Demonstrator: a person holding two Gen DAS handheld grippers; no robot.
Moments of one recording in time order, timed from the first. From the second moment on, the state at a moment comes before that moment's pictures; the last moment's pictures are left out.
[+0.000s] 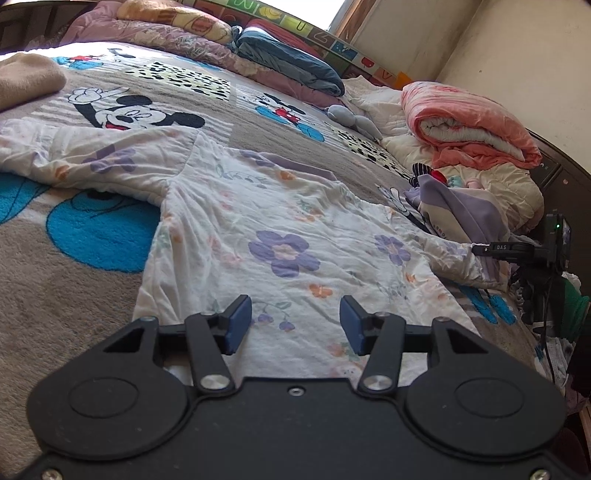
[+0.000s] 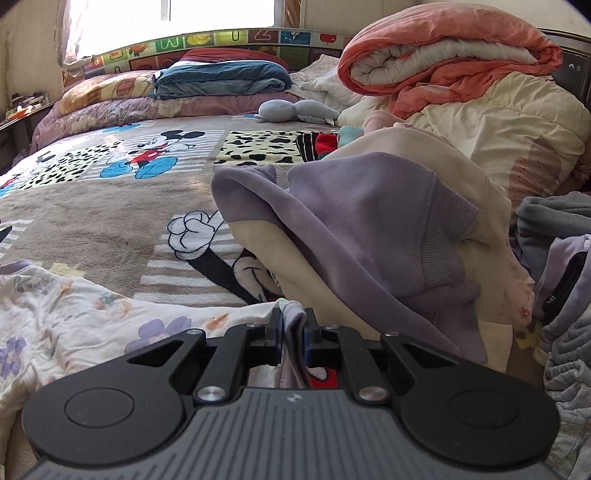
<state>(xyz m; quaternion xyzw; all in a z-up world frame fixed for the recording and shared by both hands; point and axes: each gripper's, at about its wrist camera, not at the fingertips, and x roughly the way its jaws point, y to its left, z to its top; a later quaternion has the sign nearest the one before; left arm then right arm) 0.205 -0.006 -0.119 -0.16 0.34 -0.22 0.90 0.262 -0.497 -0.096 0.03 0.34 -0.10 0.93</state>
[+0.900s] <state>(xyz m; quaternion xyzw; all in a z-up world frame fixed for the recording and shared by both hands) 0.193 -0.031 -0.130 -0.07 0.32 -0.21 0.92 0.171 -0.458 -0.082 0.13 0.26 -0.10 0.95</state>
